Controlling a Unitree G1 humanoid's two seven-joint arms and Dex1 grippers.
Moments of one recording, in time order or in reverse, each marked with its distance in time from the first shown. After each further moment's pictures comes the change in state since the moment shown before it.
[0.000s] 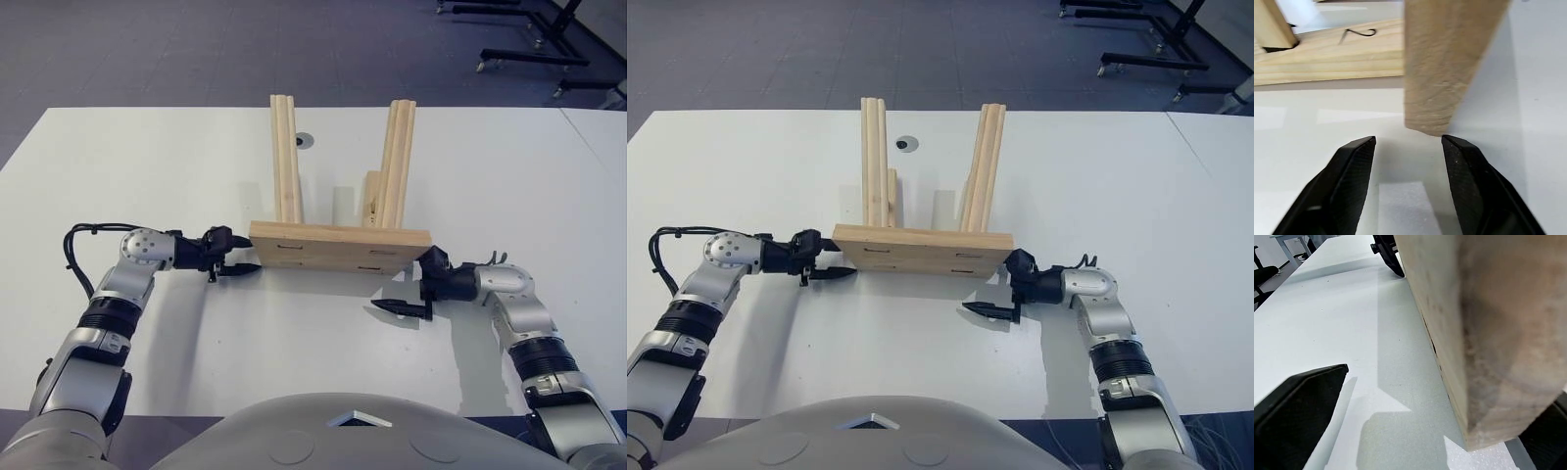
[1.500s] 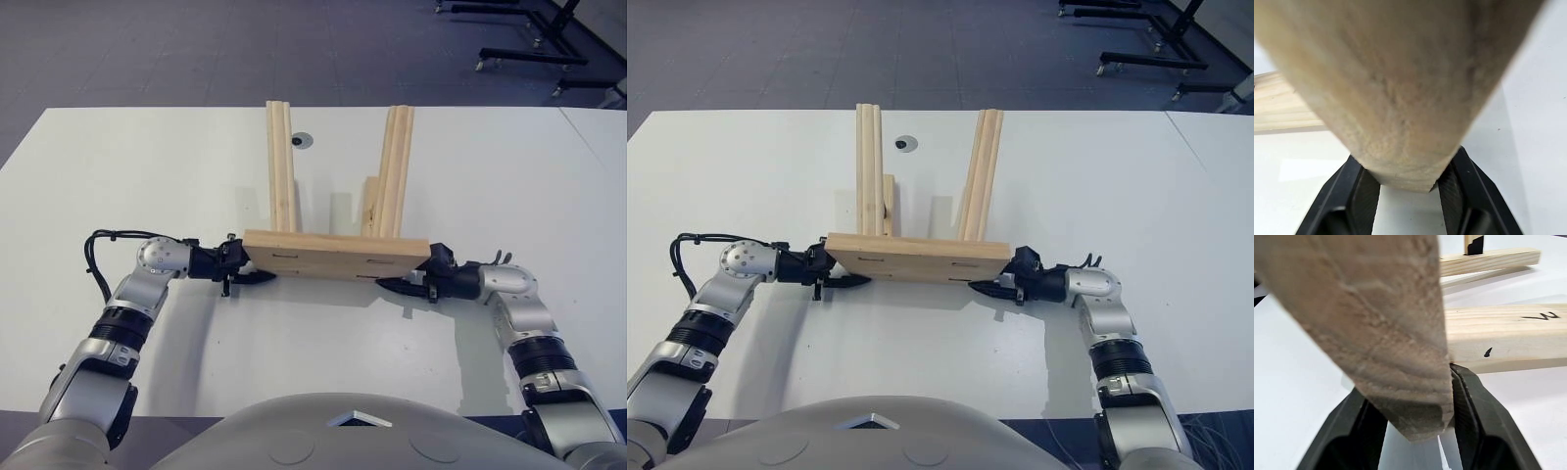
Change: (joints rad) left arm 0.055 -0.036 -0.019 -0.084 0.009 -0.006 0.049; right arm -0.011 0.013 -0.036 0.051 0.004 -0.049 0.027
